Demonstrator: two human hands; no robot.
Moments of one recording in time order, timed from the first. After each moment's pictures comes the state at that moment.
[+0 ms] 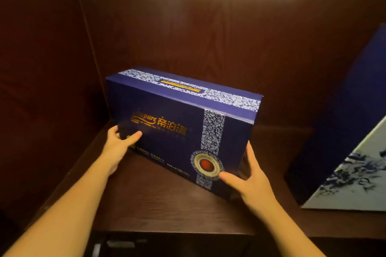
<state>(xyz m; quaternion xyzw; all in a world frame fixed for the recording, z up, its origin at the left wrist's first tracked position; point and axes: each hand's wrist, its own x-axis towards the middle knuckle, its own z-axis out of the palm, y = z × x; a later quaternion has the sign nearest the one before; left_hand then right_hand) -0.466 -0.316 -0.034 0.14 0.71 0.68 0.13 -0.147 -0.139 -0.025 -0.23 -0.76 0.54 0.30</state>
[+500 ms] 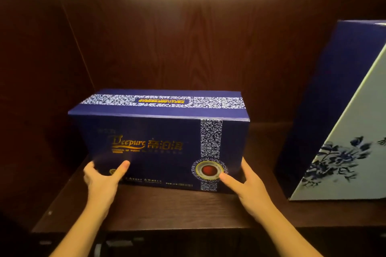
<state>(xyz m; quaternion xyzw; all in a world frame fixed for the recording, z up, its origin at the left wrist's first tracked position) -0.377 -0.364 -0.046 0.05 0.78 0.62 -0.02 -0.124 -0.129 -0.040 -0.23 -0.74 0.57 0.28</state>
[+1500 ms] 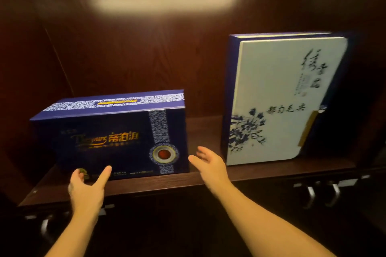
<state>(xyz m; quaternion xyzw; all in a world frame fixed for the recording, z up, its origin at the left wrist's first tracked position) -0.233 -0.378 -0.028 0.04 0.79 0.61 -0.03 -0.047 -0.148 -0.021 -0.31 -0.66 0.63 0.28</state>
